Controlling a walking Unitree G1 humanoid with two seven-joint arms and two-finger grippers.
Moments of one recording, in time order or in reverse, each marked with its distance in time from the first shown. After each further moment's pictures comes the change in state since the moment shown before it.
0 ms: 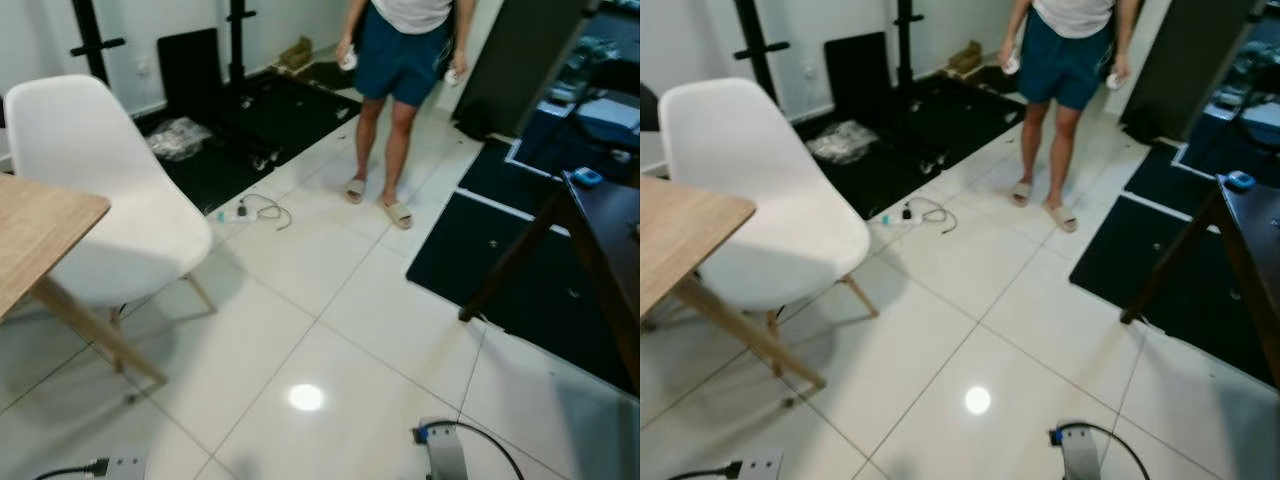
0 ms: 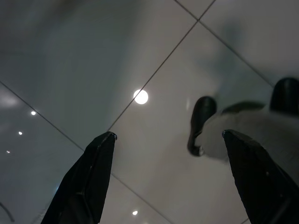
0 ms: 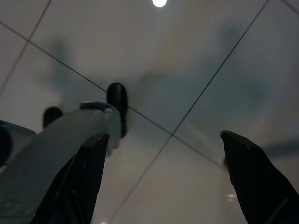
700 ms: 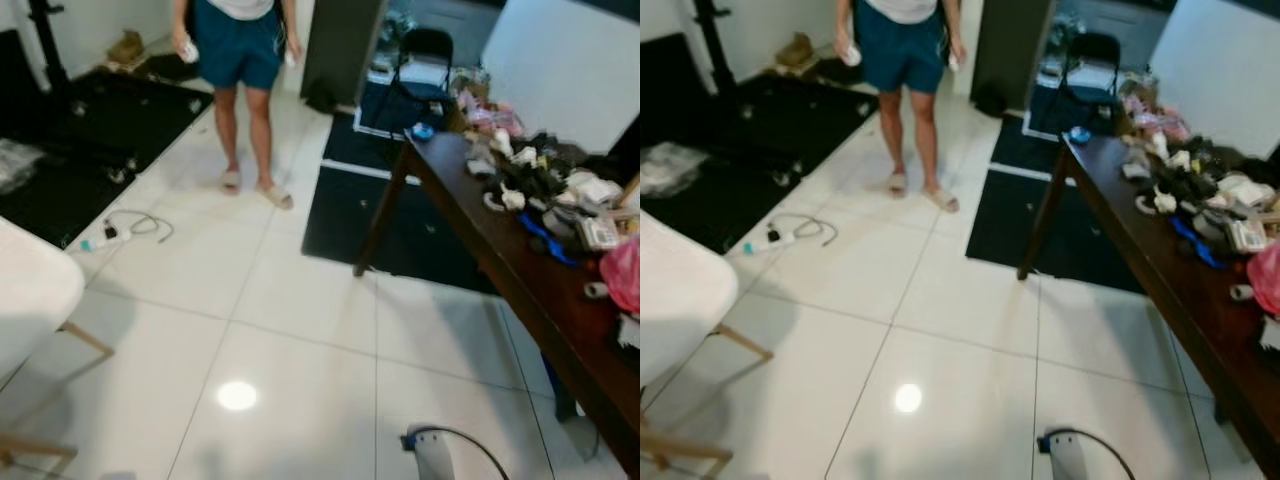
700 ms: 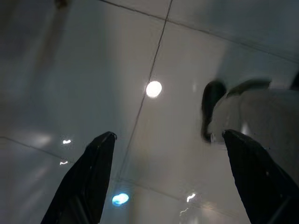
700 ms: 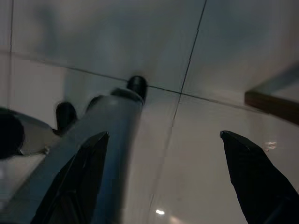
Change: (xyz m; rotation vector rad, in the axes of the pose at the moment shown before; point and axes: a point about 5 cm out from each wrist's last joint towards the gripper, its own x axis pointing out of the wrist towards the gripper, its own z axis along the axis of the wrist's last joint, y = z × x) left arm -0.003 0.003 -0.020 -0.006 0.085 0.020; right arm 0.002 0.011 -0.002 -0.038 0.013 0.030
